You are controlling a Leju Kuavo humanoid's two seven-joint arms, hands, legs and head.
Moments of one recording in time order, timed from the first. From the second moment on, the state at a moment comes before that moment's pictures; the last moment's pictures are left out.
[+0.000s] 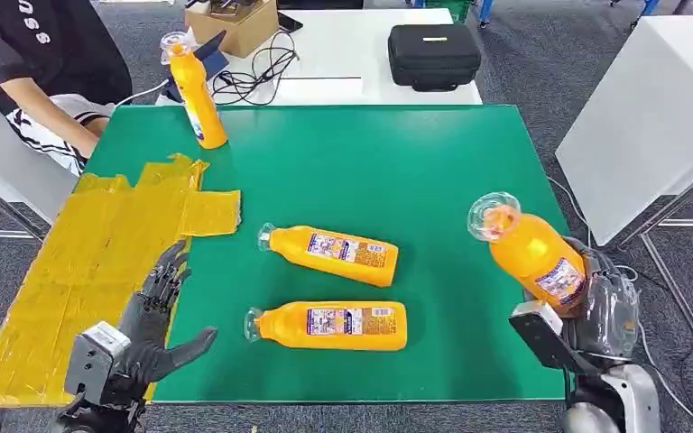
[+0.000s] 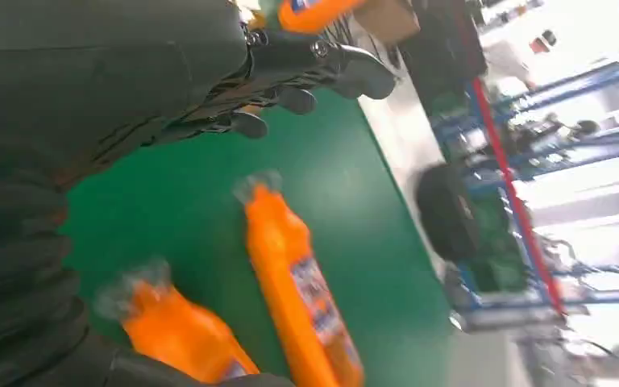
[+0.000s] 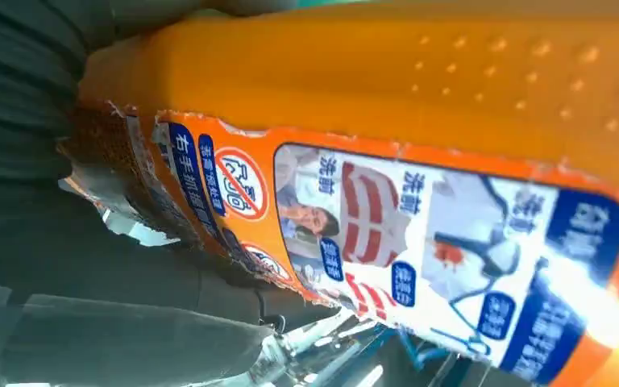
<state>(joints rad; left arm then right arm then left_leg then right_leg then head) 0.26 0.01 -0.10 -1.92 -0.17 -0.17 -0.24 0.11 -0.22 0.08 -1.73 0.76 -0.50 -0.05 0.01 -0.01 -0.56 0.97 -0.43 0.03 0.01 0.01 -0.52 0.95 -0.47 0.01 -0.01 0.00</state>
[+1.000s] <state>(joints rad) -0.01 0.12 -0.47 -1.93 0.05 -0.24 -0.24 -0.10 -0.08 0.53 -1.64 0.35 -0.40 -0.40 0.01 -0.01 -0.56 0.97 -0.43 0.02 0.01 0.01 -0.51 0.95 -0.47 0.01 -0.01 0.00</state>
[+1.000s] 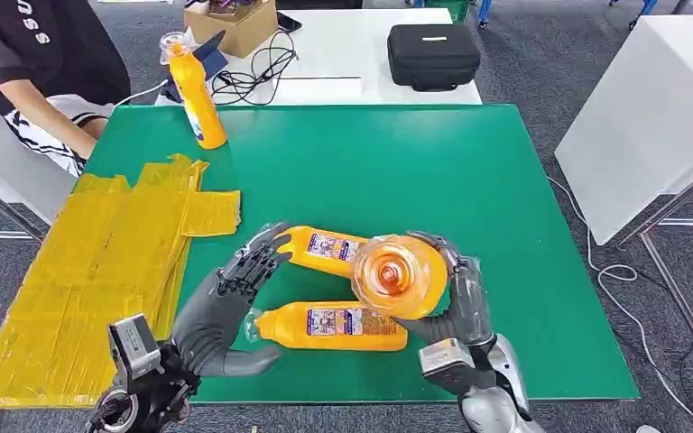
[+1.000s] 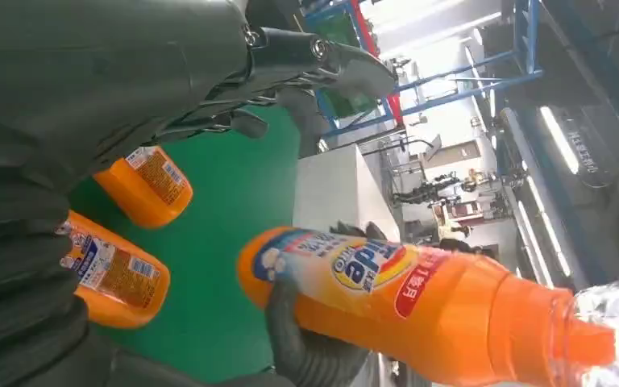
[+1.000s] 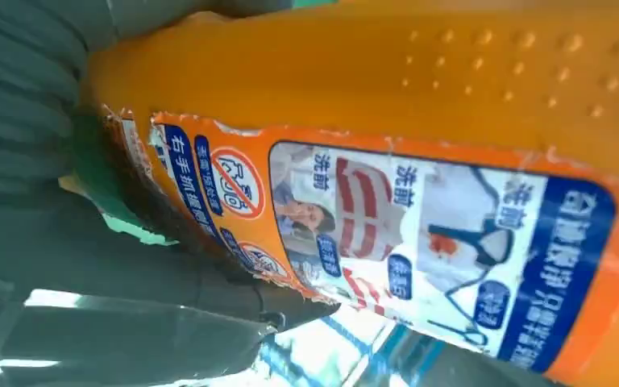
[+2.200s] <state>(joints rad) -0.03 0.12 -0.51 -1.93 -0.01 -0.17 -0.22 -0.22 -0.01 0.66 -1.53 0.26 -0.26 -0.27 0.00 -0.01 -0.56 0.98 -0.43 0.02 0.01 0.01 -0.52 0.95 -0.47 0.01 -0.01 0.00</state>
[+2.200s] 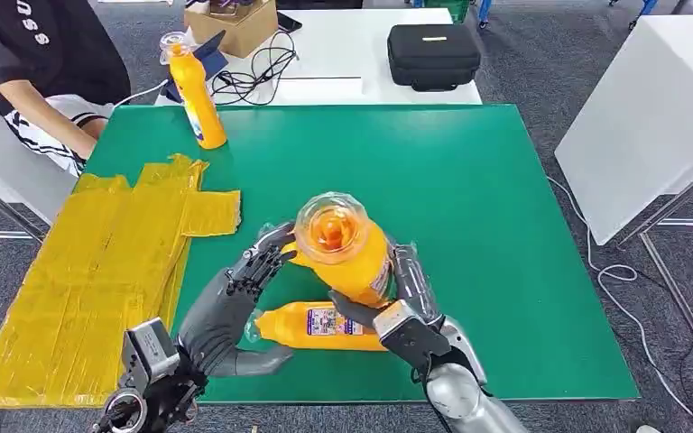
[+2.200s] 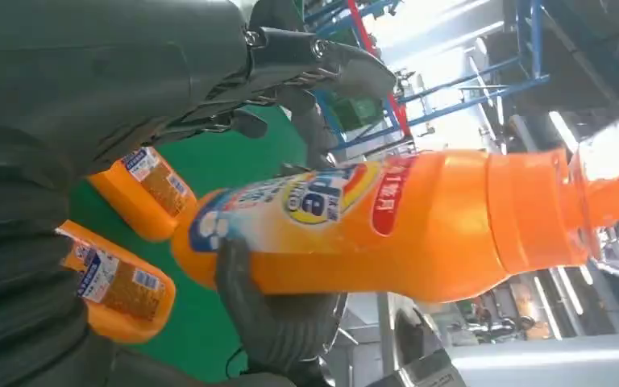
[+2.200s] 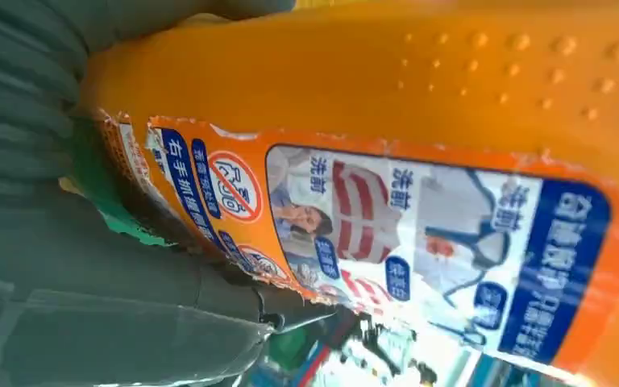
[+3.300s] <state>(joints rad) 0.03 0.09 -0.48 -1.94 -0.03 -0.14 -0.22 -0.32 0.05 0.87 -1.34 0.35 -0.06 -0.23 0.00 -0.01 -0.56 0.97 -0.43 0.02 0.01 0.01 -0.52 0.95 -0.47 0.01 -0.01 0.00</state>
